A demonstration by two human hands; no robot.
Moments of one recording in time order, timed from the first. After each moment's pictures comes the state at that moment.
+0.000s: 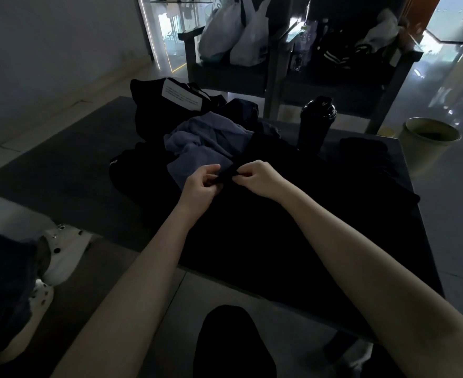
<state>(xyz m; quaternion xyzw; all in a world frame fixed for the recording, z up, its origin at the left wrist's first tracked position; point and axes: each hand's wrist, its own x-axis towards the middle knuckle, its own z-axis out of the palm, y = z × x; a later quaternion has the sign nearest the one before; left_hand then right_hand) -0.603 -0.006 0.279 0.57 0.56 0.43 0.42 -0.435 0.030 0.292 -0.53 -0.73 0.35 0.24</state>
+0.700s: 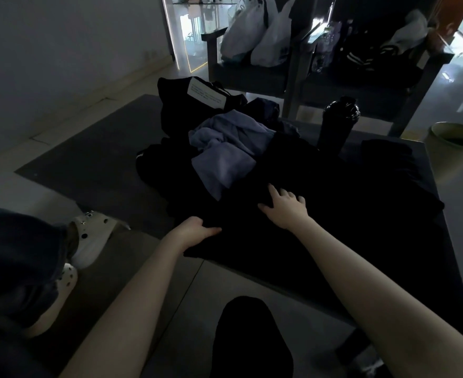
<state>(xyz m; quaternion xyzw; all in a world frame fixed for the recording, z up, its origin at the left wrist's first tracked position) -0.658 -0.064 0.239 0.55 0.69 0.16 0.44 -0.433 0.004 0.220 -0.66 -0.74 0.15 0.00</state>
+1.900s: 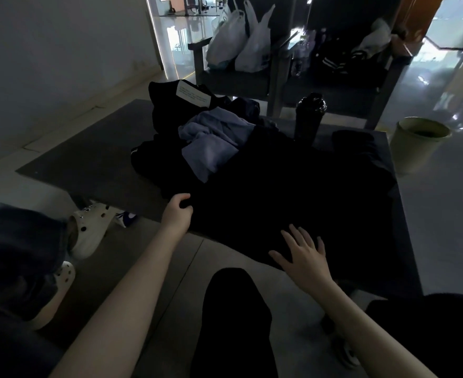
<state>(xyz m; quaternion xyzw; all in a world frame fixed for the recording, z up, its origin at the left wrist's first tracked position) -0.644 -0.119 0.252 0.45 0.73 0.38 0.35 -0.362 -0.184 0.174 -0.65 -0.75 0.12 0.08</state>
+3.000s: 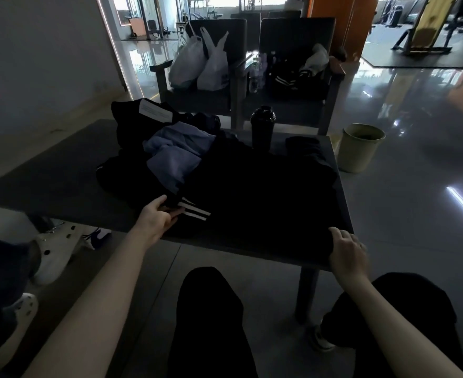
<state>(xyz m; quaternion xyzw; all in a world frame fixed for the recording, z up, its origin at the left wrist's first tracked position) -0.613 -0.136 0.275 0.36 0.60 0.46 0.55 -0.236 -0.233 0.192 -0.82 -0.55 -0.01 0.14</state>
